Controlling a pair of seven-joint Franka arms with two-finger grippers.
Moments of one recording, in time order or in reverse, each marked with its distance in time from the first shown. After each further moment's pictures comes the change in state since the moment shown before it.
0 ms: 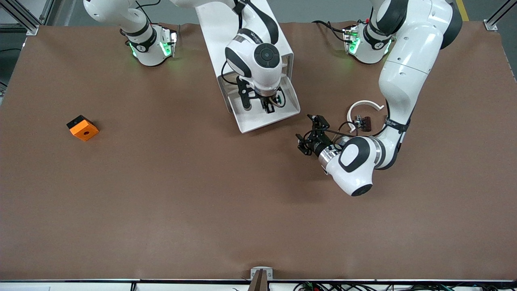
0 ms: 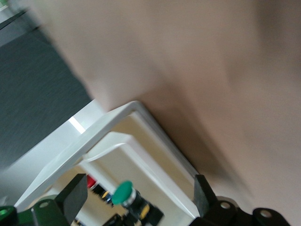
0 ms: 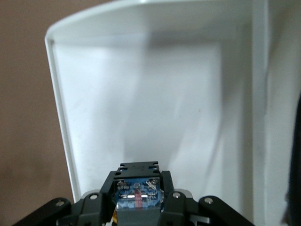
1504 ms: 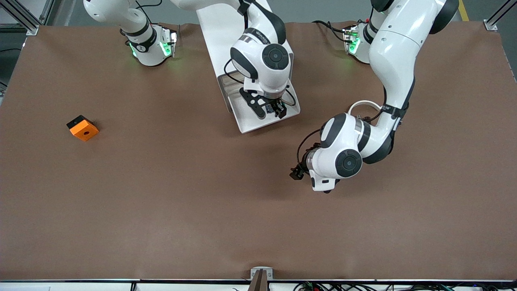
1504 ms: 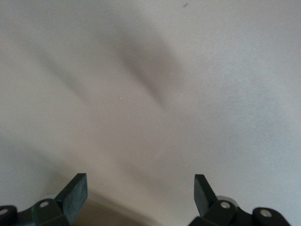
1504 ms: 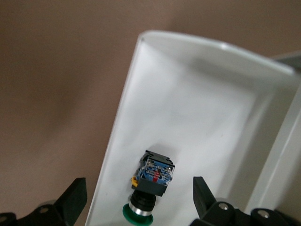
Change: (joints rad) left arm -0.114 -0.120 -0.009 0.004 0.403 0.499 0.185; right arm -0.030 0.043 -0.026 0.238 -0.019 -0.232 -0.503
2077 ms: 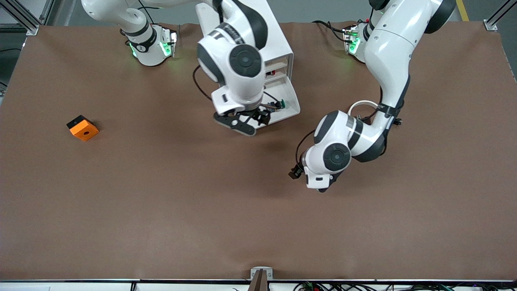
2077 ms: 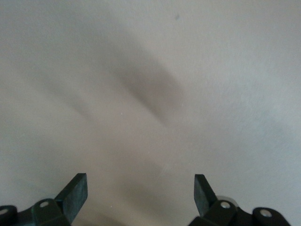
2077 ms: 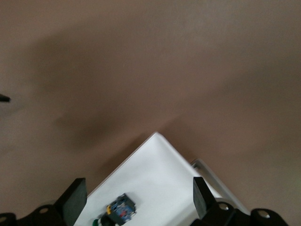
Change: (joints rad) left arm -0.046 0.000 -0.004 -0.027 0.136 0.028 0.003; right arm -0.187 -0.057 -0.011 0.156 -0.054 -0.230 -0.610
